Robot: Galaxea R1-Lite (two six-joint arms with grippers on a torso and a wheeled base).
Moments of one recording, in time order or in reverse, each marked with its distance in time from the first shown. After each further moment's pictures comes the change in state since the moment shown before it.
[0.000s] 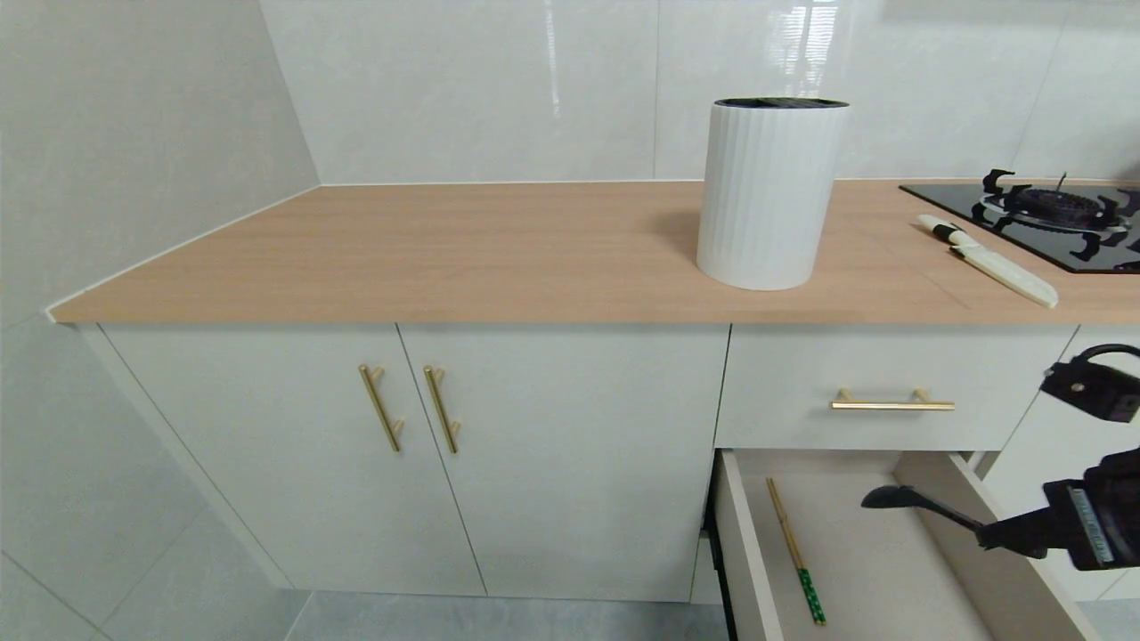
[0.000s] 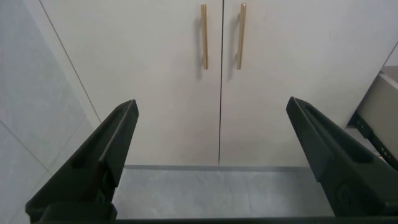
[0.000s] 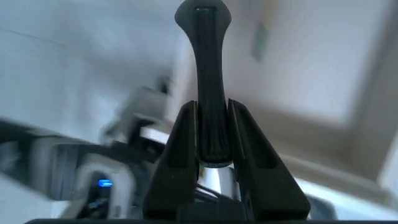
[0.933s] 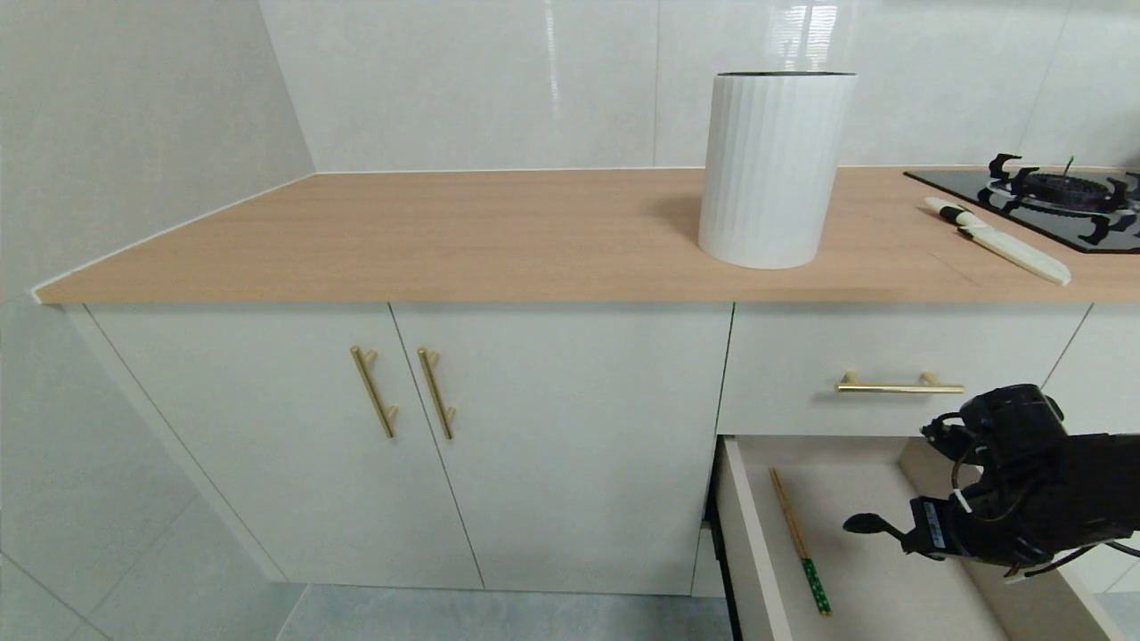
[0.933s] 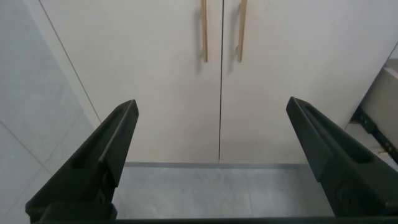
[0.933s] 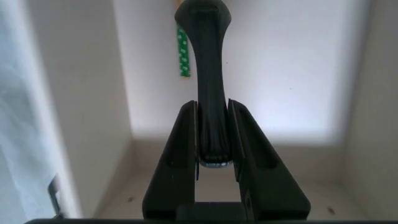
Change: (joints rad) left arm 0.000 0.000 0.000 -0.001 0.000 0.000; right arm -0.070 0.528 0.141 -0.566 -0.153 0.084
